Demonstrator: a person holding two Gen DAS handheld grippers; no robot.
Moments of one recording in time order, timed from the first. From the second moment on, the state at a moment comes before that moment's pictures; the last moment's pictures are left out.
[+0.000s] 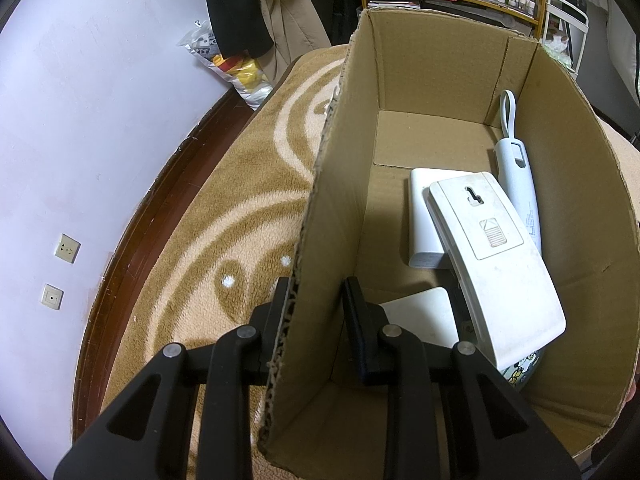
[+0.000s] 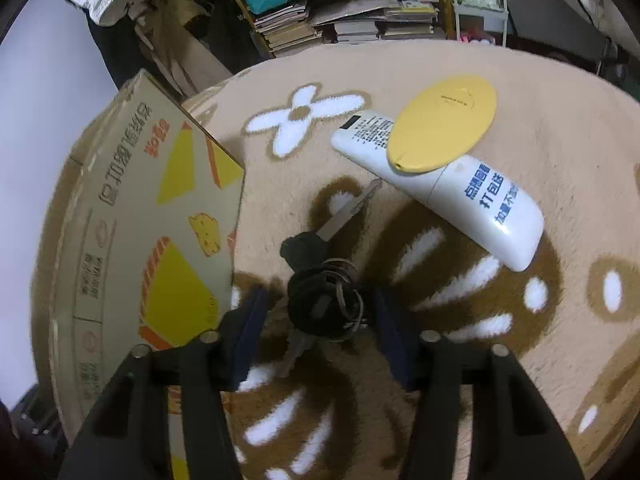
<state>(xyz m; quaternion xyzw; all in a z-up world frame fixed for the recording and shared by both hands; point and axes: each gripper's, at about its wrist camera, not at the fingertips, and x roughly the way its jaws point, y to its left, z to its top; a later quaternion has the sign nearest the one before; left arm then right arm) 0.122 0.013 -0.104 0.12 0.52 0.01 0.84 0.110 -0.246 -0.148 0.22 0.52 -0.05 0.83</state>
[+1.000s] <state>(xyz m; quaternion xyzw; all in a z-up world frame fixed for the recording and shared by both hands) 0.123 0.013 -0.105 0.12 0.52 0.01 0.84 0.085 -0.227 -0.041 0.18 0.35 -0.02 0.92</state>
